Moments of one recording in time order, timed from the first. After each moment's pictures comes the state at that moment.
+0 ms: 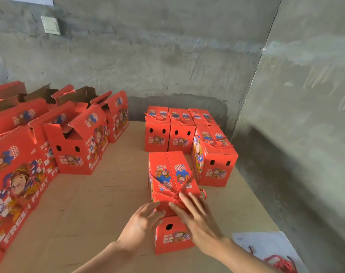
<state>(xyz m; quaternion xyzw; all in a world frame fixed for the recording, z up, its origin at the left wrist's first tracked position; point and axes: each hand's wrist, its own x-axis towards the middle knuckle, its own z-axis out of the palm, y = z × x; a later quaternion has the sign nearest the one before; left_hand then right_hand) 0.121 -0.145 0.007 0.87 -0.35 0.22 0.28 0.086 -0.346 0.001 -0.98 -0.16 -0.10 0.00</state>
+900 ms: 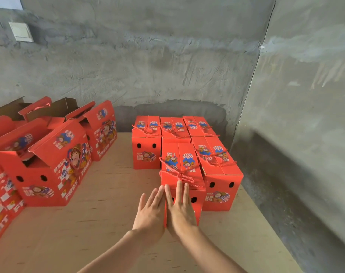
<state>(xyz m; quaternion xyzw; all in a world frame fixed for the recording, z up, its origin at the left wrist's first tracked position) 0.277 -0.241 -0.017 0.97 -0.26 -0.01 0.03 0.262 -0.354 -0.017 -1.00 0.03 -0.09 -0.01</state>
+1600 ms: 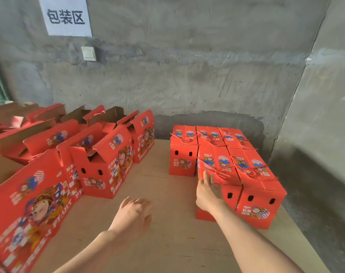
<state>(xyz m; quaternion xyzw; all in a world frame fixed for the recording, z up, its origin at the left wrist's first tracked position) 0.240 -0.087 0.046 0.97 -0.20 0.06 0.11 0.308 -0.326 0.043 -1.00 0.01 0.00 0.04</state>
